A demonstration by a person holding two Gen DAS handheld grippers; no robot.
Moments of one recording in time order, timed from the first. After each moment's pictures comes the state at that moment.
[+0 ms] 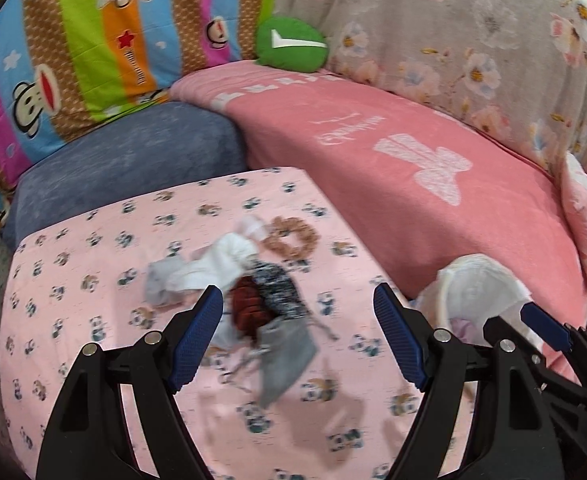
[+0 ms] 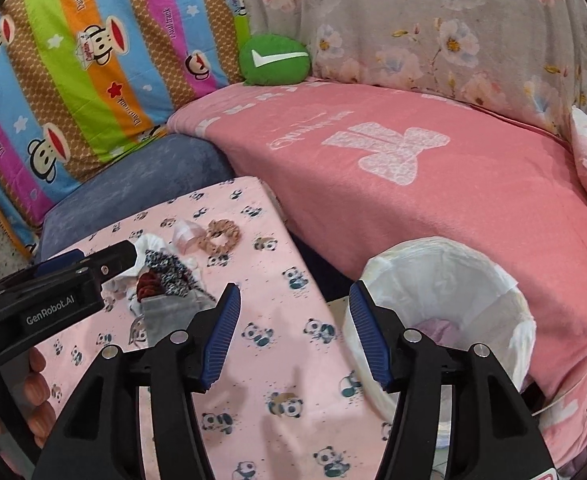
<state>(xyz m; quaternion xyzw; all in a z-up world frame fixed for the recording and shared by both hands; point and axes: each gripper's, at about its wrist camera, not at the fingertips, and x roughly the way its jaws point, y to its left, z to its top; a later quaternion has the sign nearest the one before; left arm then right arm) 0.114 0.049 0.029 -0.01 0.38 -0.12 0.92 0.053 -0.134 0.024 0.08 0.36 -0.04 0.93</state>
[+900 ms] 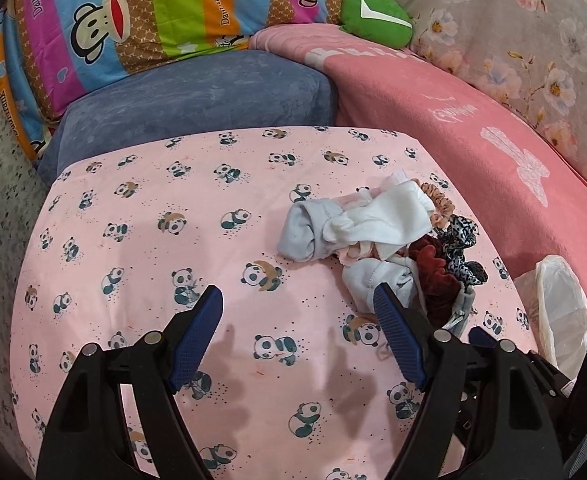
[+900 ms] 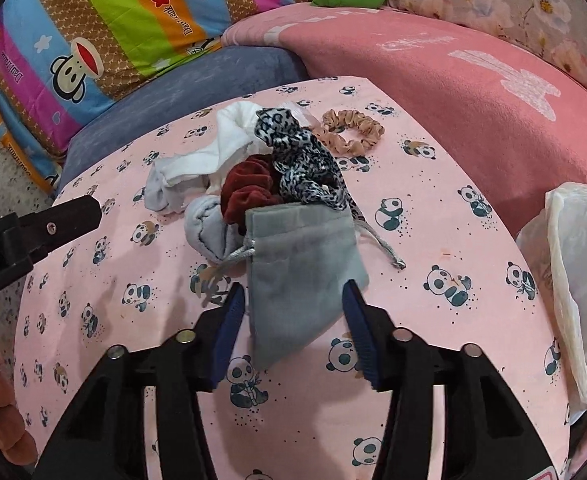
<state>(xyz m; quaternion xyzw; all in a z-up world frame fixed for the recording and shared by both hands) 0.138 0.156 -0.028 -0.05 0.44 -0.05 0.90 0.118 -0.005 -0.083 0.07 0.47 0.04 0.88</state>
